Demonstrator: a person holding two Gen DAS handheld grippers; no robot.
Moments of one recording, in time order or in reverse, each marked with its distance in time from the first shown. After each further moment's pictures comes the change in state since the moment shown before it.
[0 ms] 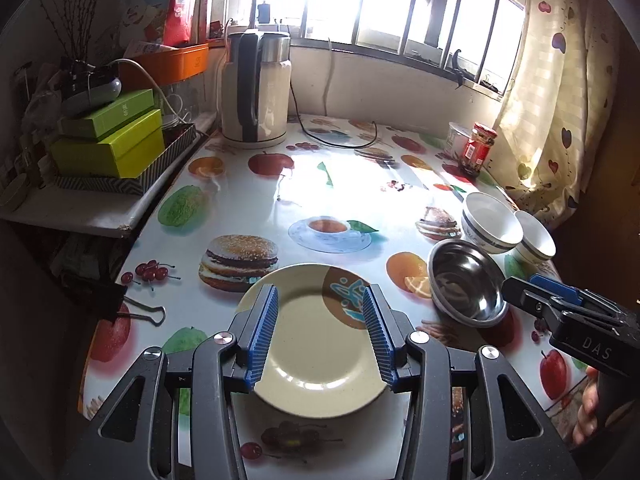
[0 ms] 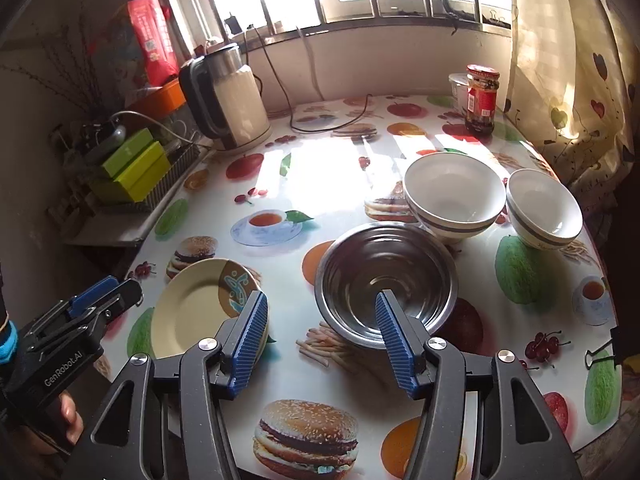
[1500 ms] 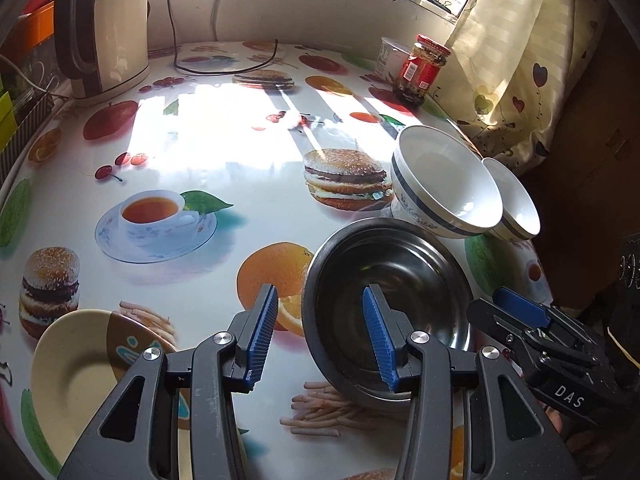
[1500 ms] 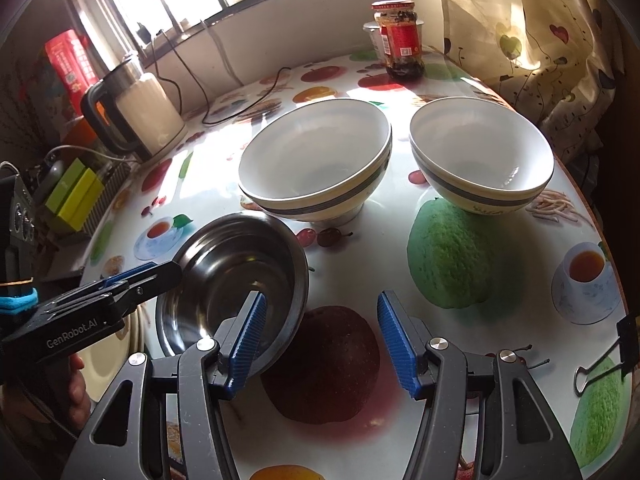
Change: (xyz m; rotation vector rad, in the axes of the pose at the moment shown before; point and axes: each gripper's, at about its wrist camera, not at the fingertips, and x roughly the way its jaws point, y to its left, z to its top) left arm 0.148 -0.098 0.025 0.065 0.278 -0.232; right arm 0.061 -0.125 -0.004 0.164 0.076 -0.025
